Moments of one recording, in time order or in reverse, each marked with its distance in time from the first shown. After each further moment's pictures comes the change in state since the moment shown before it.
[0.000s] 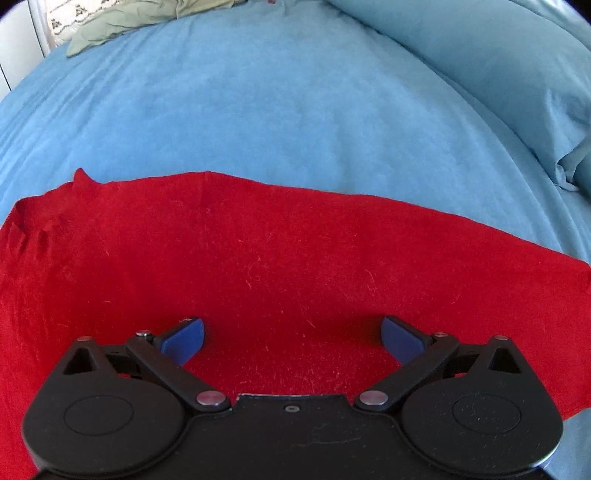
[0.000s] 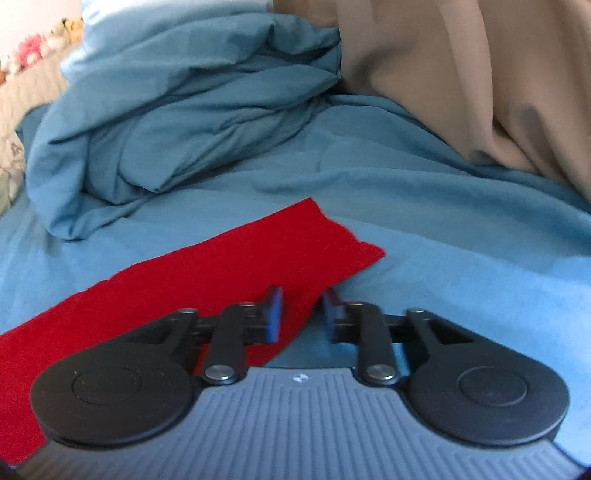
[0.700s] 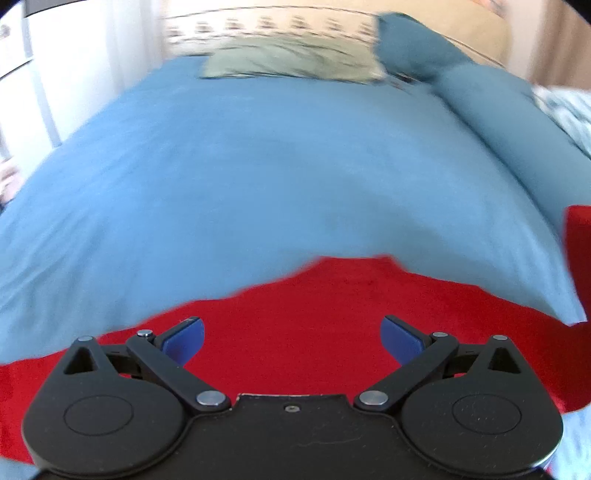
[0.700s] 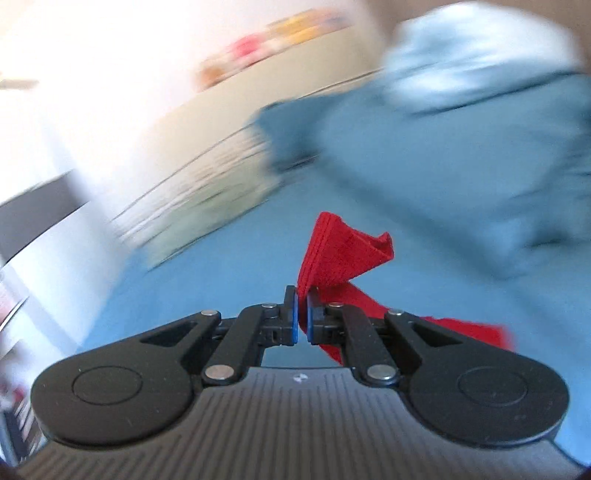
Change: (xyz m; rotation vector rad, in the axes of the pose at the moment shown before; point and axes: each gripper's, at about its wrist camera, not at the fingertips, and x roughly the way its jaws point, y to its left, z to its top) left arm -0.134 0.287 -0.009 -0.224 -0.178 0.115; right arm -0.192 0.324 -0.011 -0.175 0.033 0.823
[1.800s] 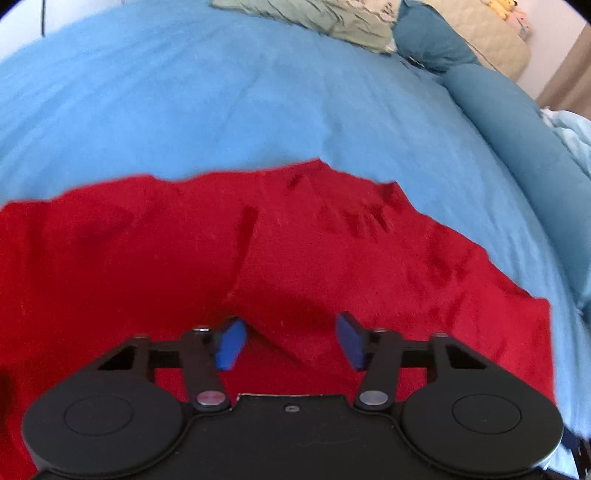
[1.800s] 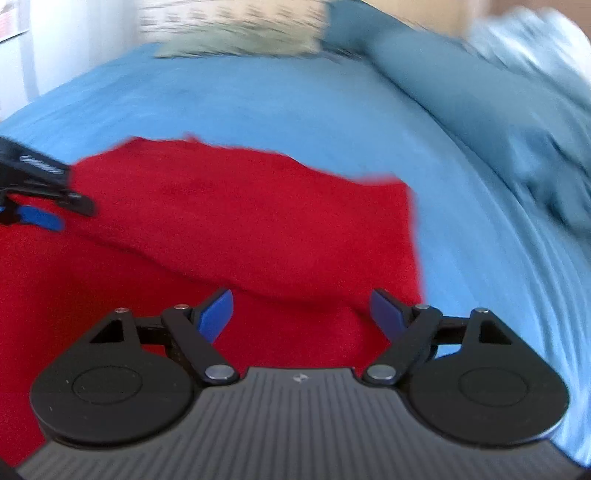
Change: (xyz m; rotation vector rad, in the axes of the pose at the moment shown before) left arm 0.069 -0.011 -0.065 -0.172 0.101 -0.169; right arm -0.046 -0.053 -0.179 -0.415 0.304 -0.351
